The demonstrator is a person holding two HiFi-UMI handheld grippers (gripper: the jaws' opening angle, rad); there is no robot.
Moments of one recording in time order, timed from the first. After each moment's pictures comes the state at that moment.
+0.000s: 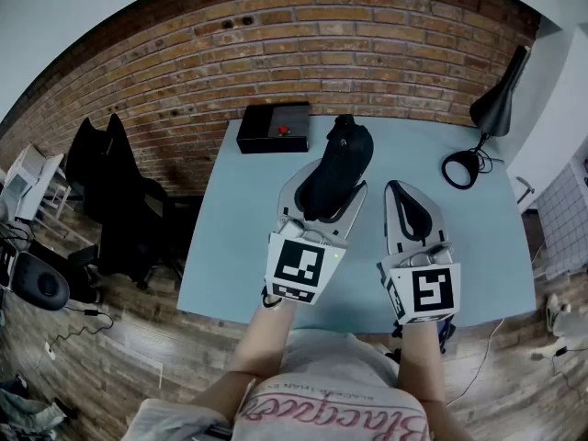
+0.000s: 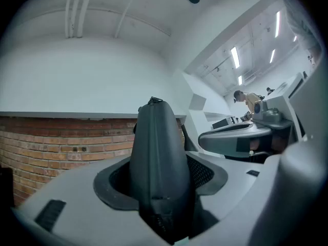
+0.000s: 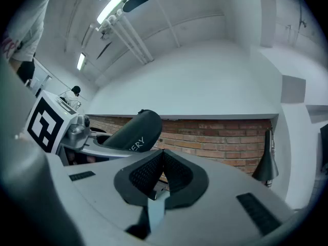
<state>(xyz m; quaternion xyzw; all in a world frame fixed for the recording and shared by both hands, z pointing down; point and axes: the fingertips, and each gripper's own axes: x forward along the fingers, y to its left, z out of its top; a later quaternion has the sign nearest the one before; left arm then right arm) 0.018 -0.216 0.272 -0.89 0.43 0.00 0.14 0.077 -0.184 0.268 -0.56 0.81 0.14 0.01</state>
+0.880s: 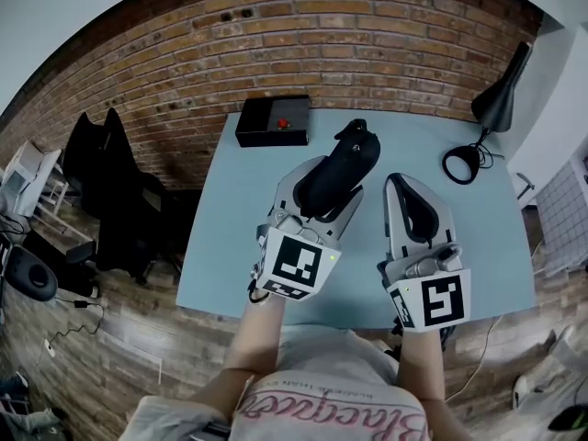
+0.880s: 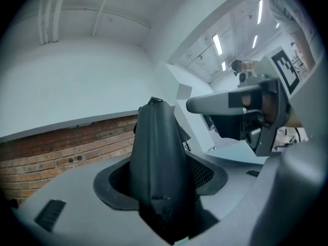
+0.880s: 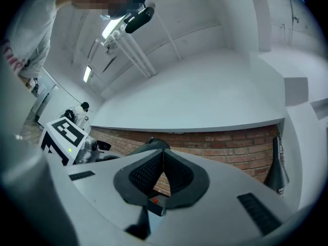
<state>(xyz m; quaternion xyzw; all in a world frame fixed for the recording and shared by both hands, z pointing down) 0.015 -0.213 0.286 -0.89 0.39 -0.09 0.20 0.062 -0.162 0.234 -0.53 0.83 0.17 0.07</state>
